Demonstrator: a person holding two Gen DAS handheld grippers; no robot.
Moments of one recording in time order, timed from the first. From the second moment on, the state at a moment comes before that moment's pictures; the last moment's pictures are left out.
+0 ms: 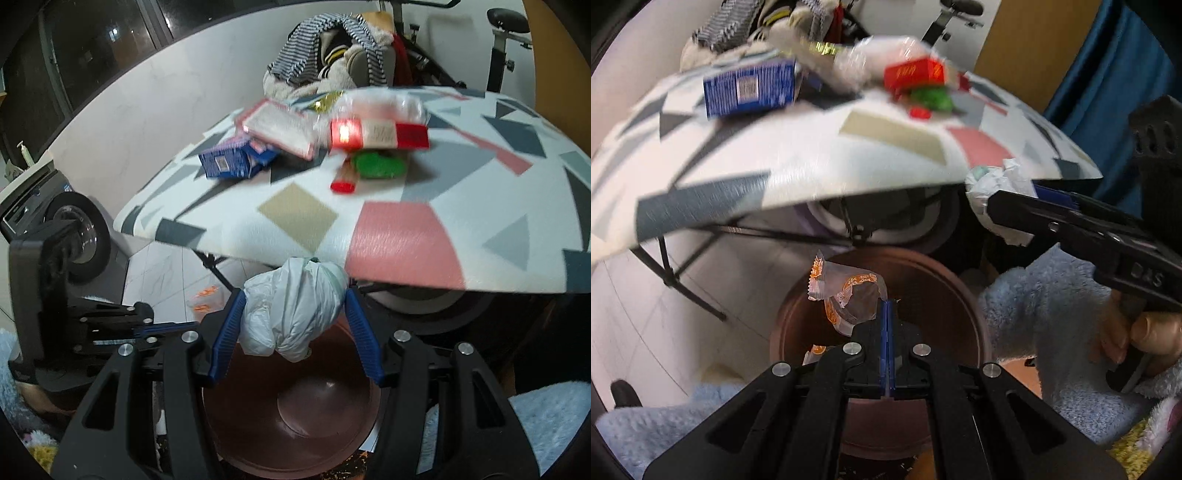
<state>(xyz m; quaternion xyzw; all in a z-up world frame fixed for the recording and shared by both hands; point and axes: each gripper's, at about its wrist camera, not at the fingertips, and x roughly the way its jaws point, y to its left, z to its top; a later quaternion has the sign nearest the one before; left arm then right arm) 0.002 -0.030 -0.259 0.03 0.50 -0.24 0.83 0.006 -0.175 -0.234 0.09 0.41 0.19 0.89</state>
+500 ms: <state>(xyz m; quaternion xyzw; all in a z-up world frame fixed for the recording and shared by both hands) 0.010 -0.035 -0.288 0.04 0.54 -0.23 0.81 0.018 -0.156 -0.267 0.06 0.46 0.19 0.87</state>
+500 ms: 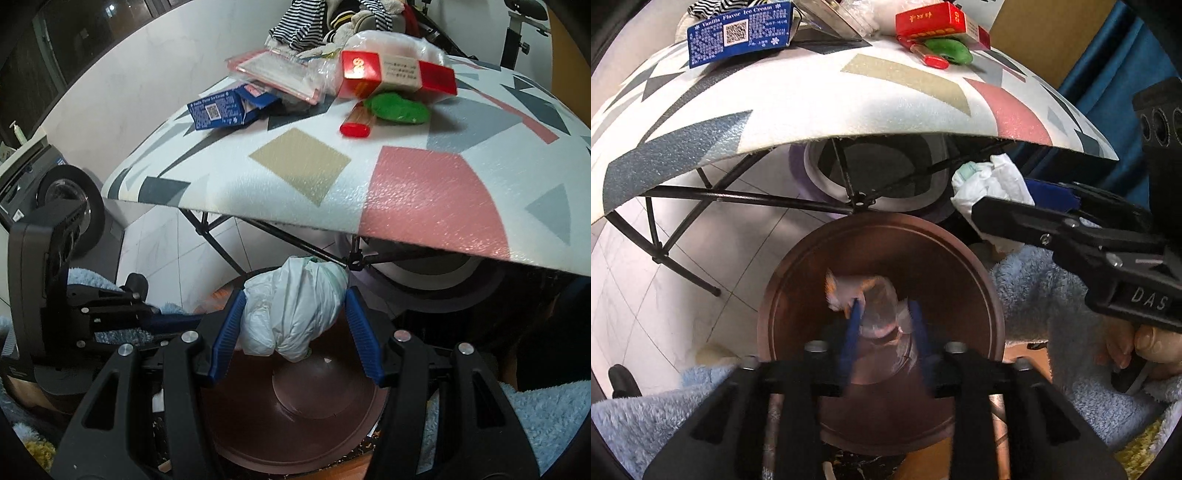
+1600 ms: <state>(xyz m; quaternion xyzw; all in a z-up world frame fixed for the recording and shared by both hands) 0.005 0.010 -0.241 0.00 0.44 -0.10 0.89 0.029 -0.112 -0.338 -0.03 0.57 0.18 0.80</state>
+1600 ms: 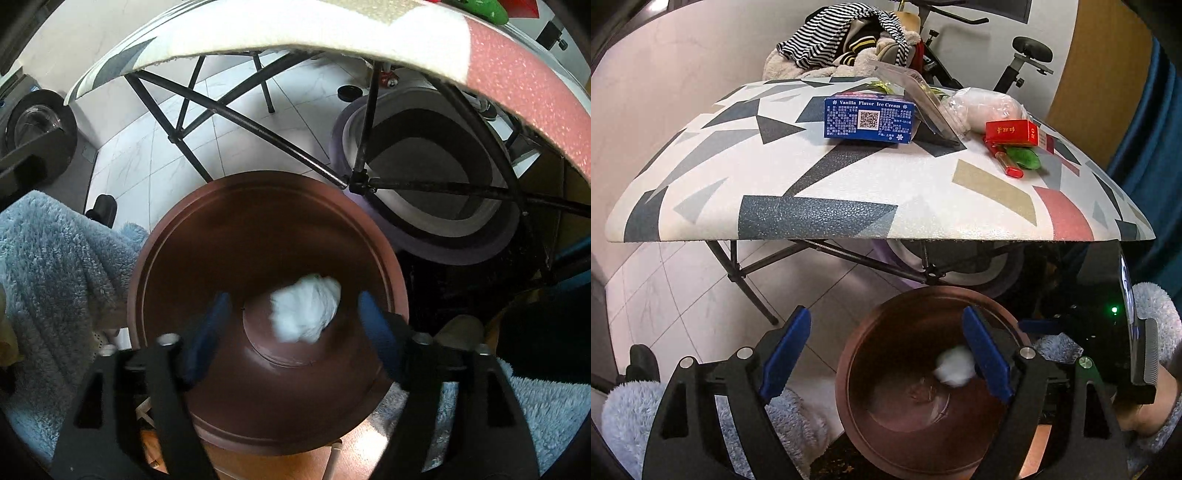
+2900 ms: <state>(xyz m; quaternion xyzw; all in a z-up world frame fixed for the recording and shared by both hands) 0.009 0.022 -0.233 -0.02 0.40 -0.07 0.91 0.020 -0.164 -0.229 0.04 0.33 0.15 0.93</state>
